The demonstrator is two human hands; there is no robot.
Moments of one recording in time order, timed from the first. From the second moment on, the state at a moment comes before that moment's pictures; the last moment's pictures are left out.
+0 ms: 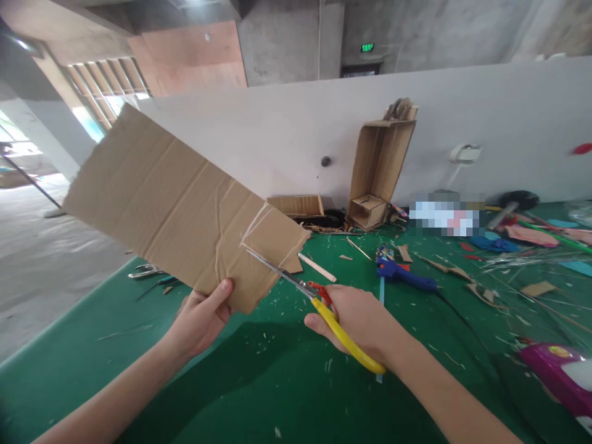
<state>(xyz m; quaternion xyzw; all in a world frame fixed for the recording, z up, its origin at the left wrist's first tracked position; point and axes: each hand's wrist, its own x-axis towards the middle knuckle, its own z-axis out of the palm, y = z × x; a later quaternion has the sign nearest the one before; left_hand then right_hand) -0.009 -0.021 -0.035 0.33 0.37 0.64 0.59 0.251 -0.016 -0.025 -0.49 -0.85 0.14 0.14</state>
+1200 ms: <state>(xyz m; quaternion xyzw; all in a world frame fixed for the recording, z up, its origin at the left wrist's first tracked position) -0.008 -0.018 -0.033 0.25 0.37 0.65 0.62 0.234 -0.017 -0.030 -0.52 -0.83 0.12 0.16</state>
